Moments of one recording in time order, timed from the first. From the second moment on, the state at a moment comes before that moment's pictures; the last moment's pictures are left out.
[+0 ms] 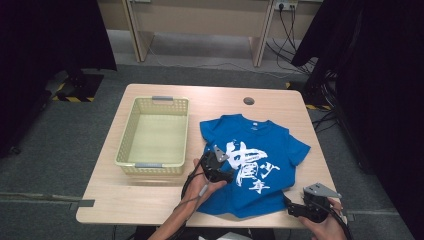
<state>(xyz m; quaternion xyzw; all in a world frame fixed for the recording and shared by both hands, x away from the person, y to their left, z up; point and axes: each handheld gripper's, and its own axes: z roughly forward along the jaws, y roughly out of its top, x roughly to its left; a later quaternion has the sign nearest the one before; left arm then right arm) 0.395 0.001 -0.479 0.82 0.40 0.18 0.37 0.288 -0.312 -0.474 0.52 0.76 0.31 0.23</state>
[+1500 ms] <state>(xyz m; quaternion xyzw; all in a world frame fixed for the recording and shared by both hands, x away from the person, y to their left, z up) 0.364 -0.017 -0.479 0.84 0.37 0.16 0.37 0.274 -0.321 -0.451 0.51 0.76 0.31 0.26</state>
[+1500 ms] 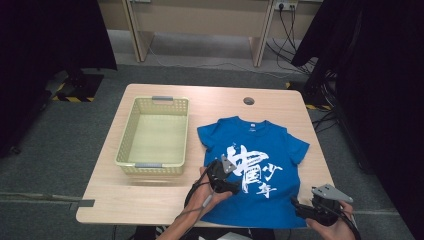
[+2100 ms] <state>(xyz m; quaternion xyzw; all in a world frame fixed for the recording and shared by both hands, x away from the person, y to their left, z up) 0.347 -0.023 -0.478 0.85 0.34 0.14 0.37 0.331 -0.297 -0.461 0.51 0.78 0.27 0.26</state>
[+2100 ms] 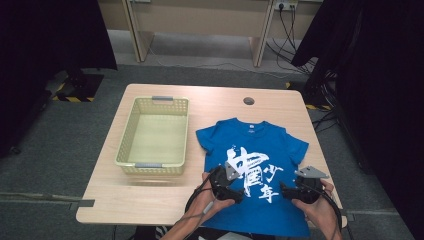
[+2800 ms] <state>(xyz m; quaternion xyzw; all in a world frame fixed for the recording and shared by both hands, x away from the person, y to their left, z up) 0.339 0.028 -0.470 0.83 0.36 0.15 0.39 0.339 -0.265 -0.457 0.48 0.79 0.31 0.23</state>
